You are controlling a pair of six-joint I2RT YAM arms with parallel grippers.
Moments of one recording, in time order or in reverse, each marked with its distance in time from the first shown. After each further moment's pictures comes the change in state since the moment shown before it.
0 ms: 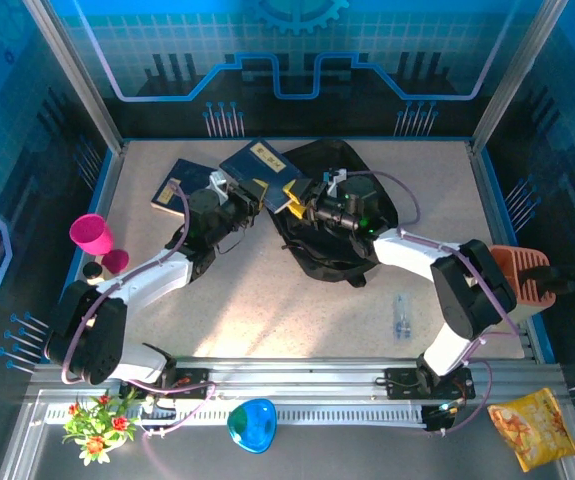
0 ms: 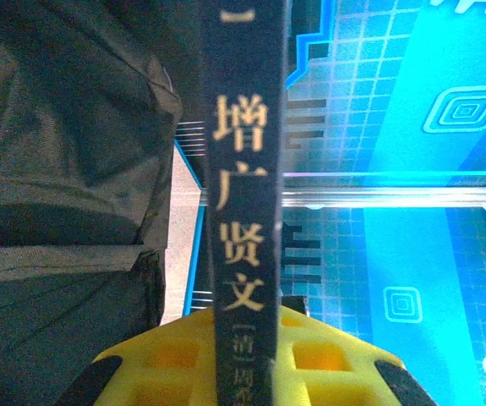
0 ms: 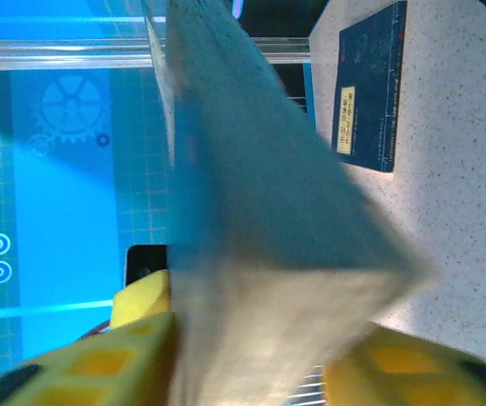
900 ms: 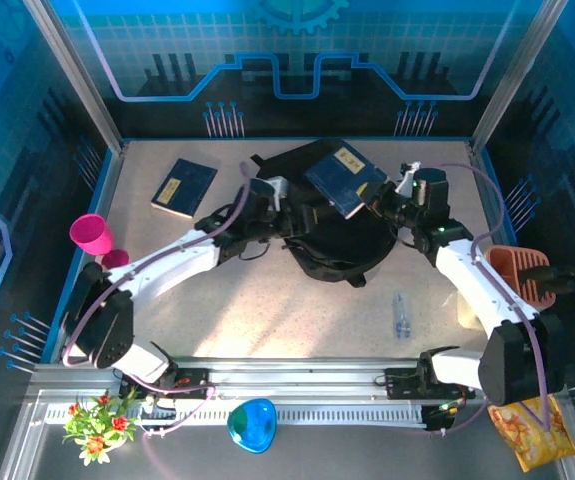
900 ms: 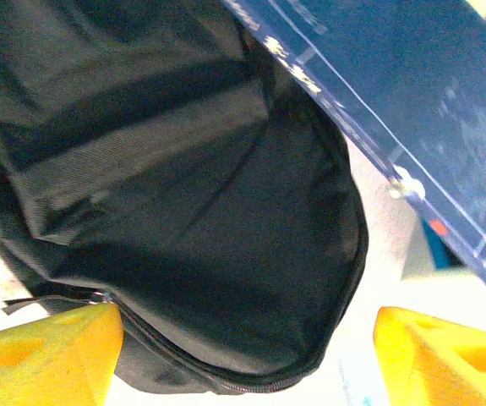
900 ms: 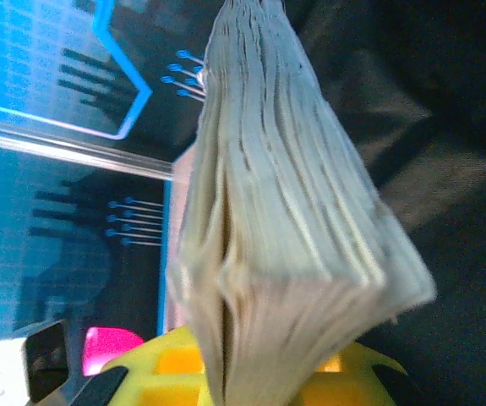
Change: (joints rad) left arm -0.260 0.150 0.383 -0.745 -0.051 0.807; right arm -0.348 -0.431 -0.034 -0.734 0.079 -0.573
